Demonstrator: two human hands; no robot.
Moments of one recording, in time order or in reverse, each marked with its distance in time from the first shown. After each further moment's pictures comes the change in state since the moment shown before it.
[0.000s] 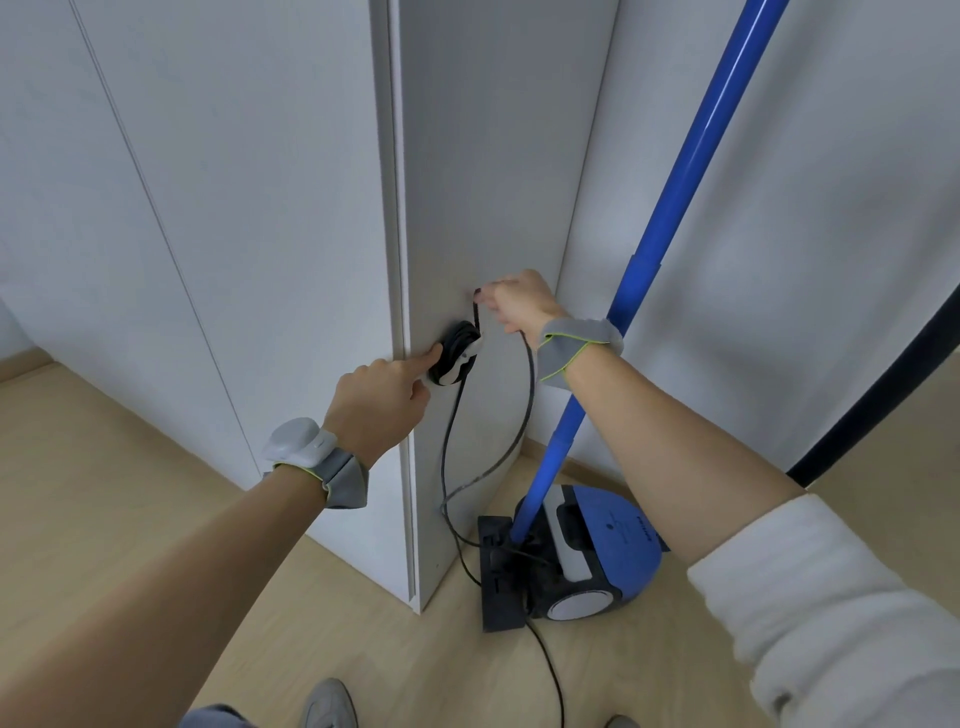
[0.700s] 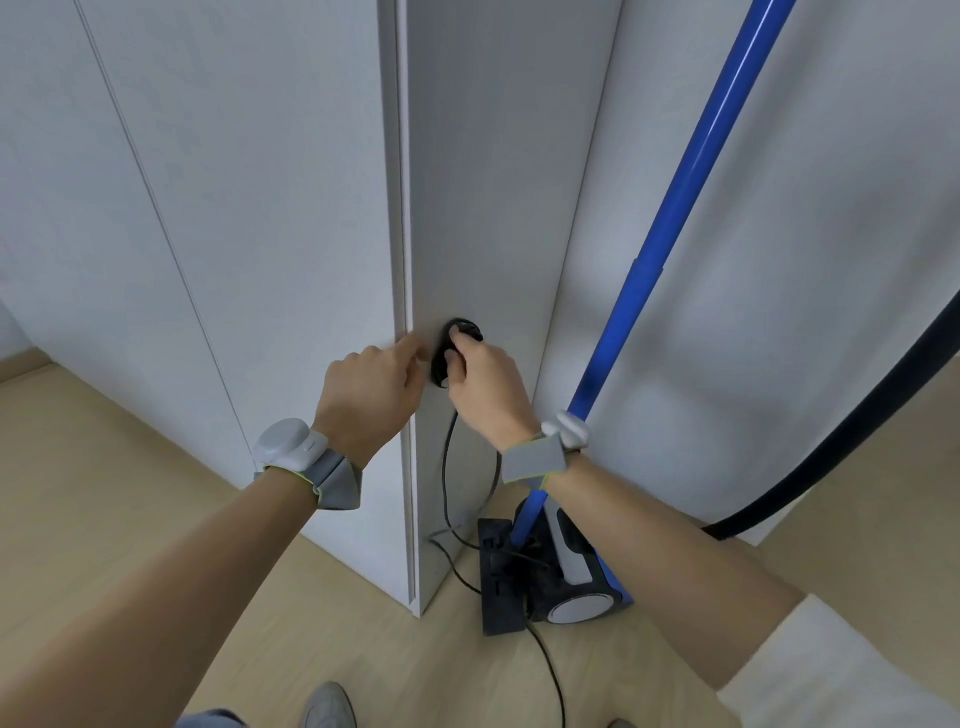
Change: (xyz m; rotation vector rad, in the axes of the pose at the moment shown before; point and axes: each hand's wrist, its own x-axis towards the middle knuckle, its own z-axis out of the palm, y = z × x) left_hand 0.002 -0.001 -0.012 0.084 0.200 0.031; right_hand -0.090 0.045 0.053 -0.528 0.174 -0.530
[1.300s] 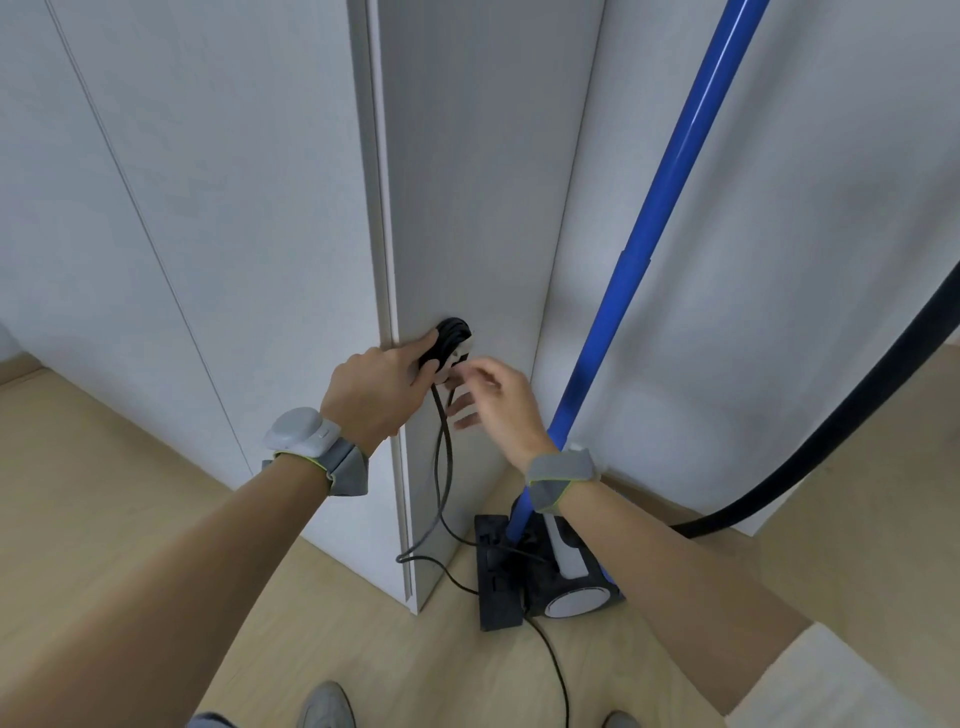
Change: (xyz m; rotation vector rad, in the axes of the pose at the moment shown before) left_hand 0.008 0.012 0.010 -0.095 -0.159 -0.030; right_hand -0.031 0.031 -0.004 0.863 -0.126 0.365
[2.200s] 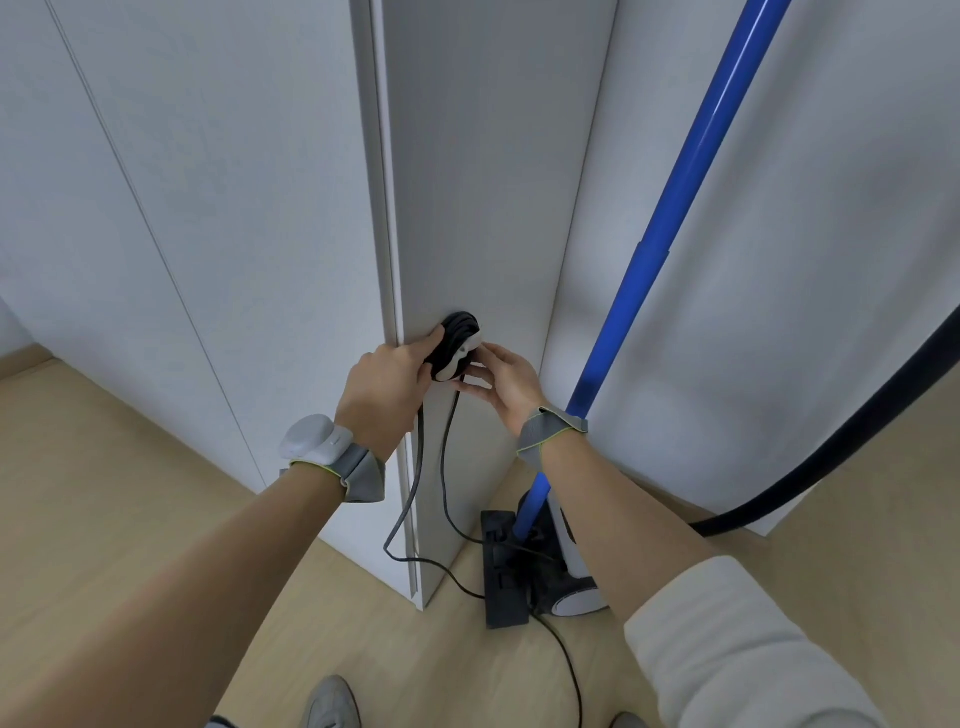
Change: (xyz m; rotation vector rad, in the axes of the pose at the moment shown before) left_hand 0.011 -0.009 0.020 -0.067 -0.022 0.042; right_hand 0.068 0.035 -0.003 0.468 0.045 0.278
